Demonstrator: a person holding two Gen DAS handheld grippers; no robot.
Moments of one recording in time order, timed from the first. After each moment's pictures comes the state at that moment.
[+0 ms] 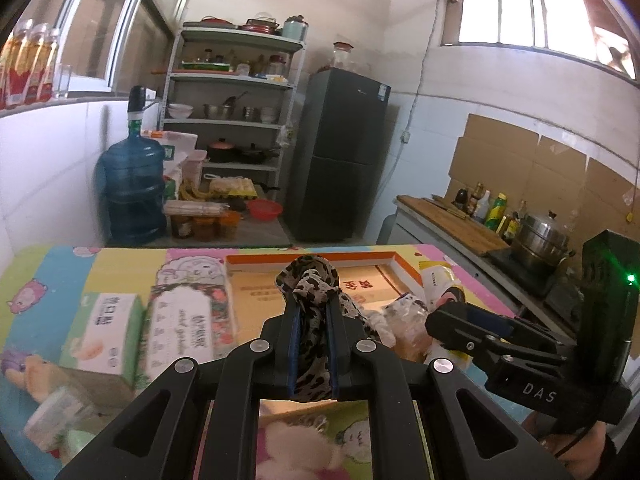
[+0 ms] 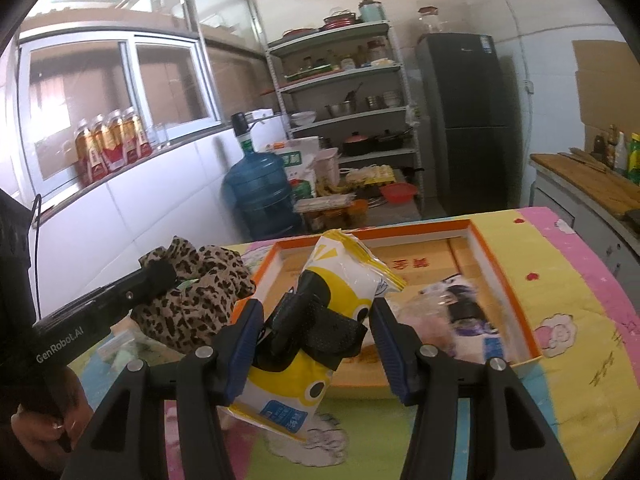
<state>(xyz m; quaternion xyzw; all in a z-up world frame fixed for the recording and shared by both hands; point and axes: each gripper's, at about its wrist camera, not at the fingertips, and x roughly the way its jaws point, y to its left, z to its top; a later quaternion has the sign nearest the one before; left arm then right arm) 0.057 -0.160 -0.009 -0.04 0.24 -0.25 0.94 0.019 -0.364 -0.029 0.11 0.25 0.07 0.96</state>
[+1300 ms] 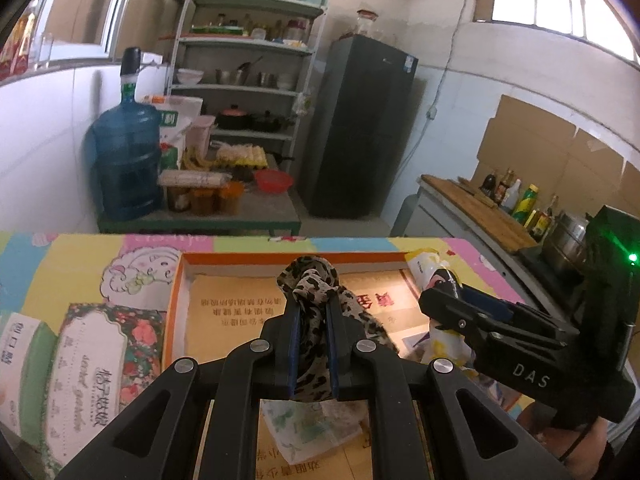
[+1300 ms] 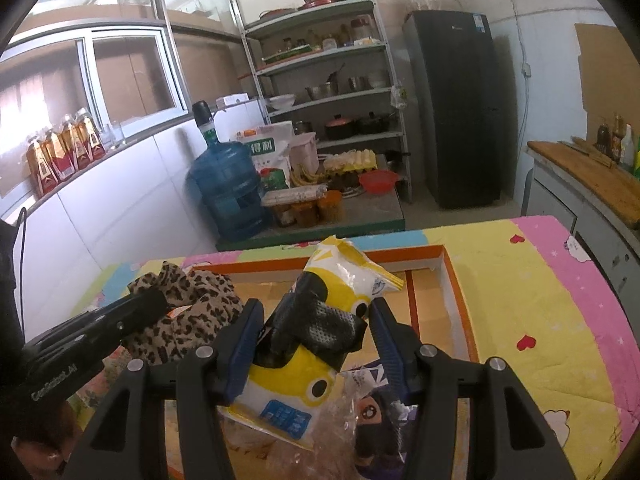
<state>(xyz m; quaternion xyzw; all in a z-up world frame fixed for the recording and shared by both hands) 0.168 -0.239 -0.047 -0.05 0.31 -0.21 0.93 0.135 -0.431 -0.058 0.11 0.30 0.07 0.95</state>
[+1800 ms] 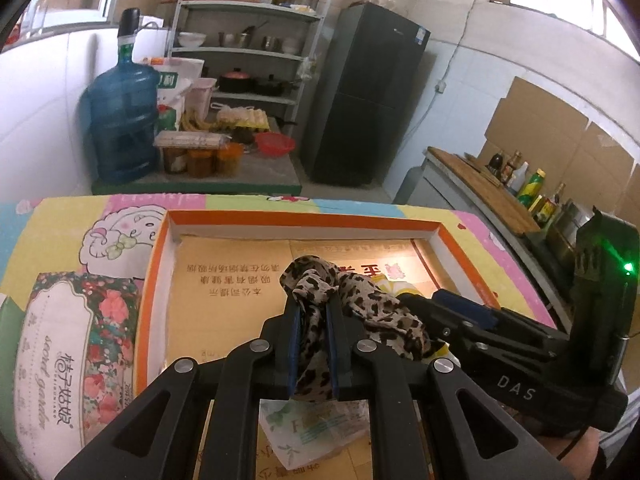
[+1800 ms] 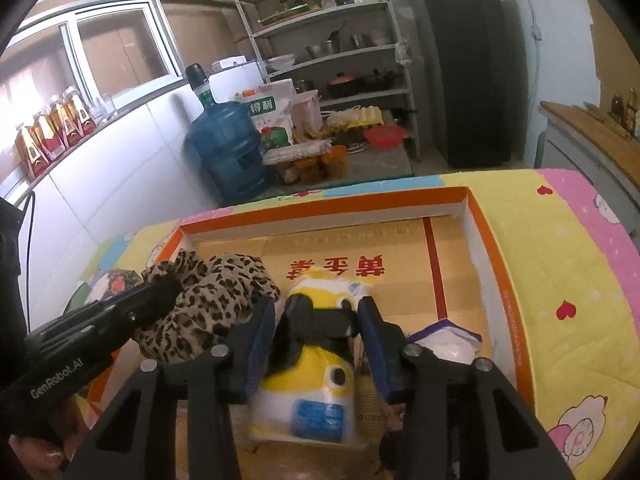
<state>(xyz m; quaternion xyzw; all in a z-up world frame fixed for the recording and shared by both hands) 0.189 -0.247 -0.073 -0.06 0.37 -0.21 0.90 0.157 -0.431 -0.089 0.12 0.36 0.09 0.92</state>
